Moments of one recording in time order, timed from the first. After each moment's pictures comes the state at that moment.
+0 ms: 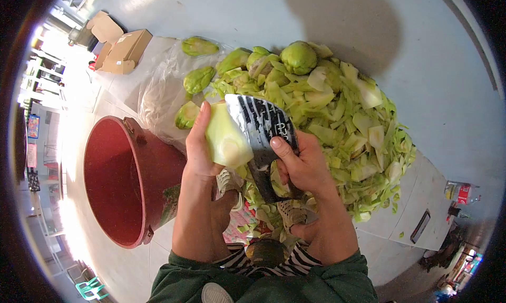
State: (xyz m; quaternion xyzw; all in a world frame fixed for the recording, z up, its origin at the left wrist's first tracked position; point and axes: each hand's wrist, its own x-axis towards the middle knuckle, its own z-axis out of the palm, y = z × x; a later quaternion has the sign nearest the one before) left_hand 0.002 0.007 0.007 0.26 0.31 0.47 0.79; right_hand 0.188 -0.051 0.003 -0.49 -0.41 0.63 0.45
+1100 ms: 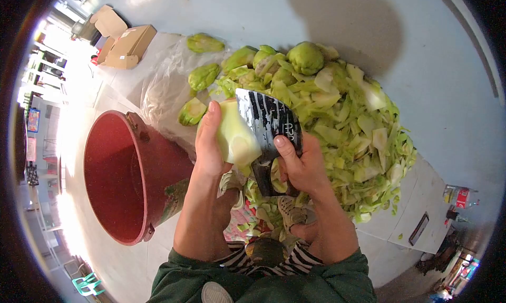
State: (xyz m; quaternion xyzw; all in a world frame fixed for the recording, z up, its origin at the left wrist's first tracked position) left_hand 0.004 0.000 0.008 0.33 0.35 0.51 0.71; right_hand 0.170 -0.053 0.001 -0.51 -0.42 0.57 0.49
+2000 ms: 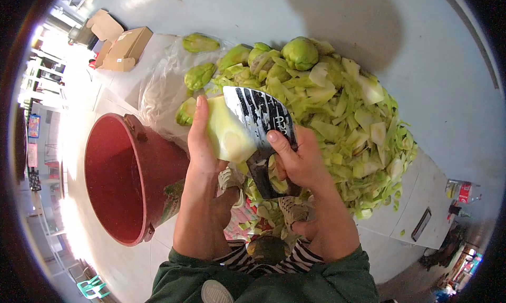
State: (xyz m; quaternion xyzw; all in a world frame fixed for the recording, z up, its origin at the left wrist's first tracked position) left_hand 0.004 0.005 -0.003 0.29 0.35 0.51 0.73; right_hand 0.181 -0.049 0.003 -0.50 -0.44 0.59 0.45
